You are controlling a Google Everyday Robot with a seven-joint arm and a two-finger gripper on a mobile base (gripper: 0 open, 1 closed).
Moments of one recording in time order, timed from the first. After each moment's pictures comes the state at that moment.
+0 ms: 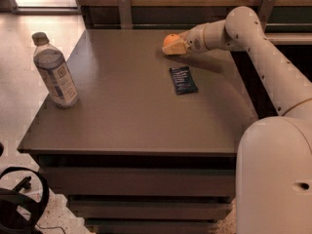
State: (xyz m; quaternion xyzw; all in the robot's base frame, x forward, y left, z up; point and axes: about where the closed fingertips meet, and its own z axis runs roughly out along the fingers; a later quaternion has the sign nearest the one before) arm 0.844 -0.089 0.838 -0.40 0.74 0.21 0.49
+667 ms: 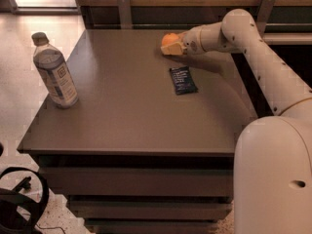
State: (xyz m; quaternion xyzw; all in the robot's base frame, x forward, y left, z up) arm 0.843 -0.074 0.828 -0.41 0.74 0.22 0.48
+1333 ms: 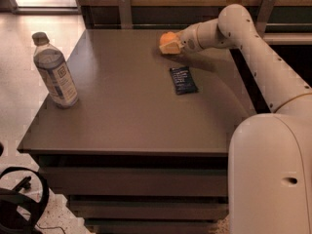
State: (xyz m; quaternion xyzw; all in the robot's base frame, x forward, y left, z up) arm 0.843 -0.067 0.838 -0.42 0.74 0.21 0.48
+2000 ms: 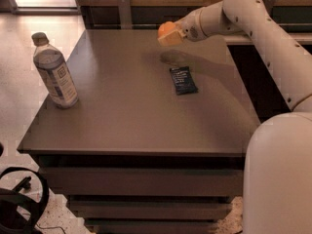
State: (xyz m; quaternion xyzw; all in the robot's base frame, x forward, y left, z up) arm 0.813 -0.066 0.893 -0.45 0.73 0.18 0.48
